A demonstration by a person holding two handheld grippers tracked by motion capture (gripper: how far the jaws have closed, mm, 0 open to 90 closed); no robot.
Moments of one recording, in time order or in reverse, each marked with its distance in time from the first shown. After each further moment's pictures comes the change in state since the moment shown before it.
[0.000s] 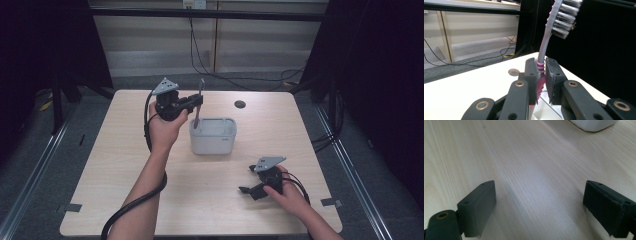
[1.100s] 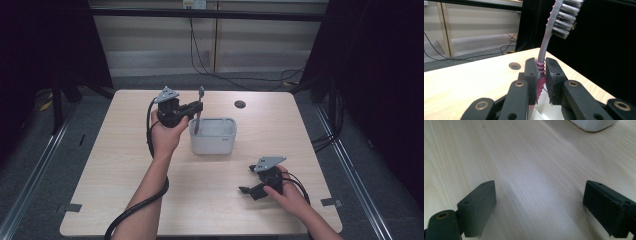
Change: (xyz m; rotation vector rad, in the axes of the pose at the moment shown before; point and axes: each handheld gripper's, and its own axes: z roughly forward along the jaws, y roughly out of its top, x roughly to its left) left arm 0.005 -0.027 0.007 0.008 0.008 -0.035; right arm 0.000 0.000 0.000 0.001 0.000 0.001
